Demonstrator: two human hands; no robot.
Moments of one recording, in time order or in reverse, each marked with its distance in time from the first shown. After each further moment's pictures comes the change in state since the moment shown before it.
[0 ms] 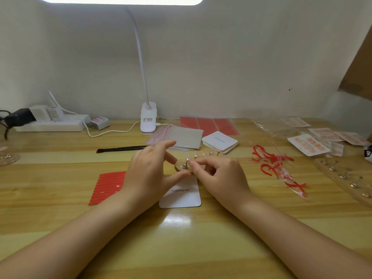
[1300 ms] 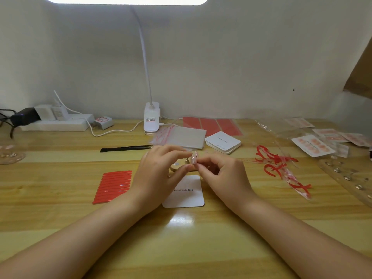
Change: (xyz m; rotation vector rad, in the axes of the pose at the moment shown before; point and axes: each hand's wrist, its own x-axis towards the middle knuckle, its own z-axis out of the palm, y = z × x) left_hand 0.000 0.002 0.005 -0.084 0.005 0.085; right_hand 0.002 0.001 0.001 0.115 0.017 -0.072
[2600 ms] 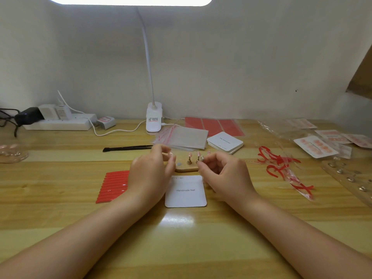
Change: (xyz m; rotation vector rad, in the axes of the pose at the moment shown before) left_hand 0.001 -0.004 -0.001 0.119 0.002 -0.414; right_hand 0.000 0.000 0.002 0.091 -0.017 0.241
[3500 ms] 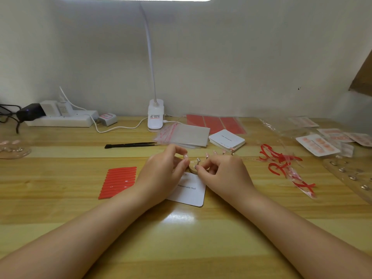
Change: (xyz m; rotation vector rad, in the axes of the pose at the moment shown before) left_hand -0.001 0.003 0.002 -0.187 -0.236 0.018; right_hand 0.004 0.000 0.005 -0.335 -0.033 -0.013
